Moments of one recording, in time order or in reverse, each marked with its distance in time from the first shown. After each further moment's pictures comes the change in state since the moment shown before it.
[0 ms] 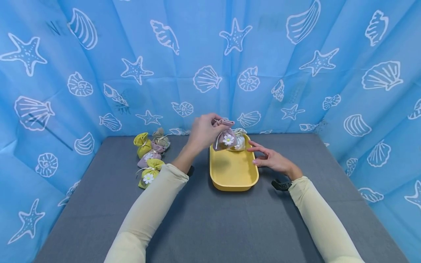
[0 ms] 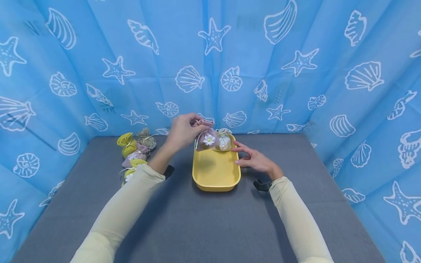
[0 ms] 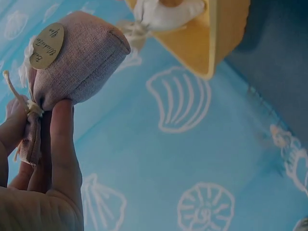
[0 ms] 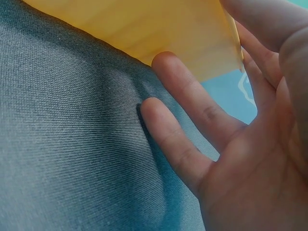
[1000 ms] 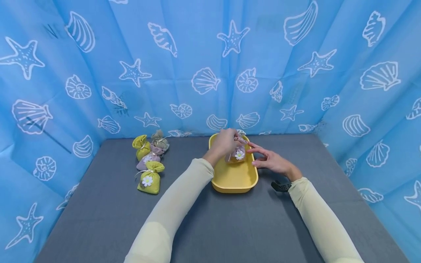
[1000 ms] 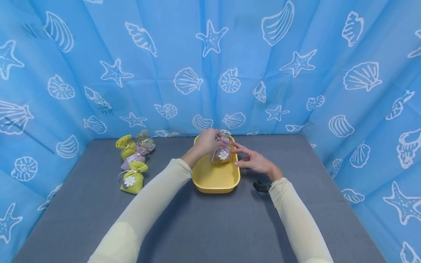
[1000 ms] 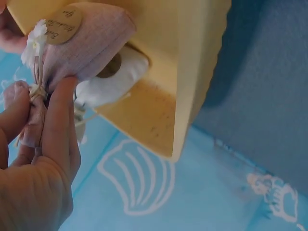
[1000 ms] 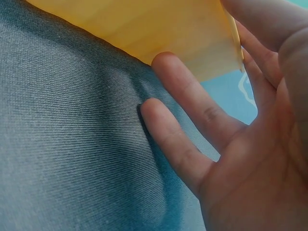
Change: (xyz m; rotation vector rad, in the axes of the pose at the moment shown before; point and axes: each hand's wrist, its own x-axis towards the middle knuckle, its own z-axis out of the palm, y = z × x) left_hand 0.030 -0.005 0.091 0.192 -0.318 -0.092; right_hand 0.000 0.006 -0.001 0.049 -0.014 -0.007
